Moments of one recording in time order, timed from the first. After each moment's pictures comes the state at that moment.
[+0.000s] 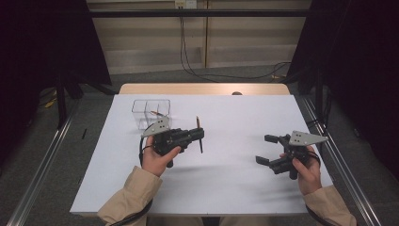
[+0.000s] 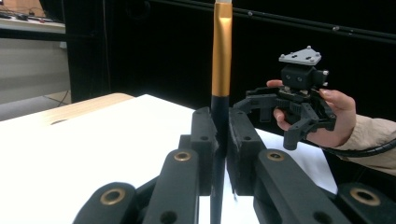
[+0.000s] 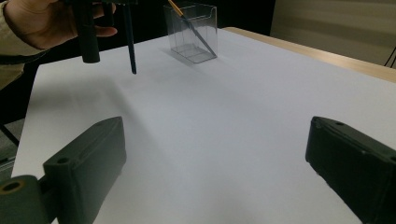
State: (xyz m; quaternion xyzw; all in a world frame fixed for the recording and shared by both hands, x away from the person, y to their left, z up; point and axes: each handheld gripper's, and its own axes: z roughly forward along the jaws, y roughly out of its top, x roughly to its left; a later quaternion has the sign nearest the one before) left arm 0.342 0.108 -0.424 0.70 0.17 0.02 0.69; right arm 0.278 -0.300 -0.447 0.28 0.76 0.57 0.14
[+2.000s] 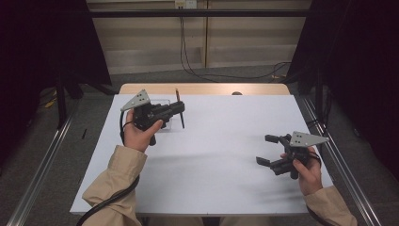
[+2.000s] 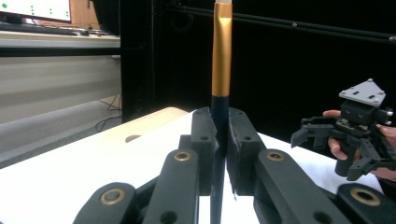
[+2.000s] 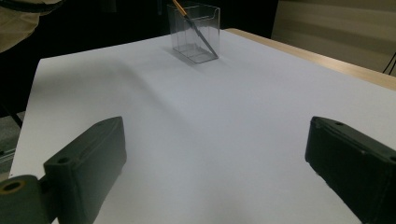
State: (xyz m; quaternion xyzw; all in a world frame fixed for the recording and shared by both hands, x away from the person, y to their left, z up) left arm 0.387 0.151 -0.371 0.70 0.22 0.08 0.67; right arm 0.275 -0.300 -0.445 0.27 0.76 0.57 0.15
